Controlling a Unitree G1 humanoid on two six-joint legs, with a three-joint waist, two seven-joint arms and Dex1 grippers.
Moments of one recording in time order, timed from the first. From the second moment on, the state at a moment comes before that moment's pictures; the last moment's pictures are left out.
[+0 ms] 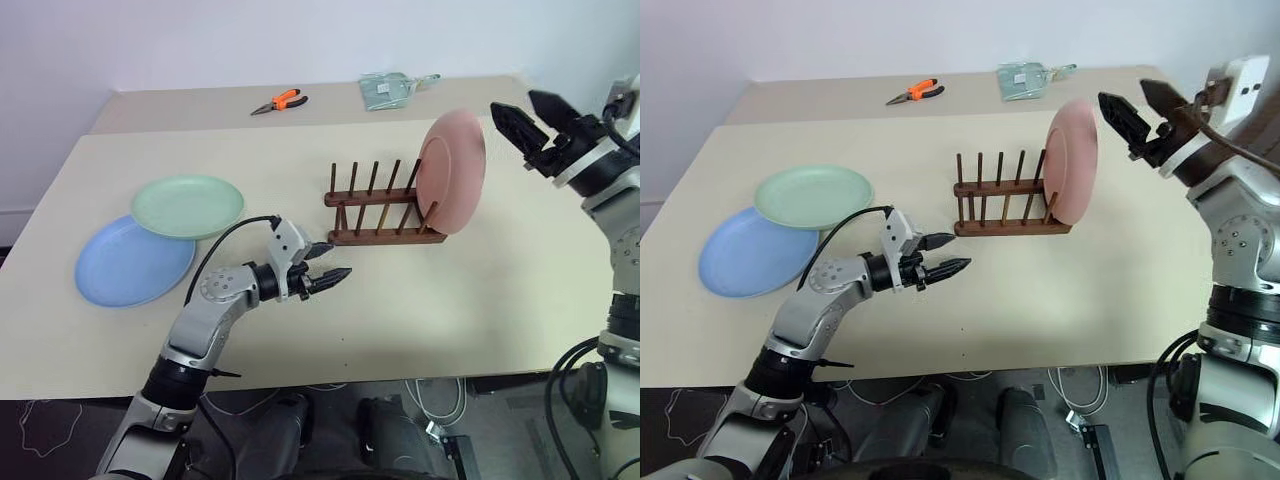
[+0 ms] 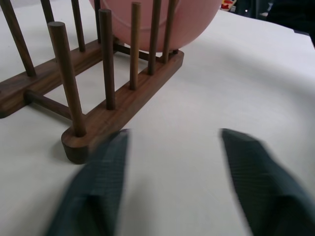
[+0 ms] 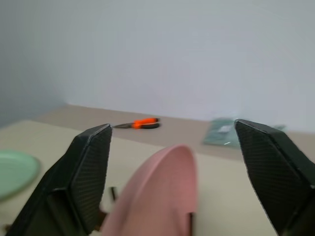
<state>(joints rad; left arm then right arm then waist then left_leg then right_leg) -0.36 0.31 -0.18 -0.13 -0.31 0.42 -0.75 -0.64 -0.74 -0.35 0.07 0.64 0.46 0.63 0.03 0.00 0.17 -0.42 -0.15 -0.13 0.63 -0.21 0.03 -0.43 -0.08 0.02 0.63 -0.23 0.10</state>
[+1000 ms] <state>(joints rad) -0.64 0.07 0.83 -0.25 -0.49 1.15 0.29 -0.58 -0.63 0.18 -0.29 0.32 0.36 0.85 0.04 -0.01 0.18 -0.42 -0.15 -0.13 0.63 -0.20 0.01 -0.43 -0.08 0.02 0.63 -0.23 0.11</state>
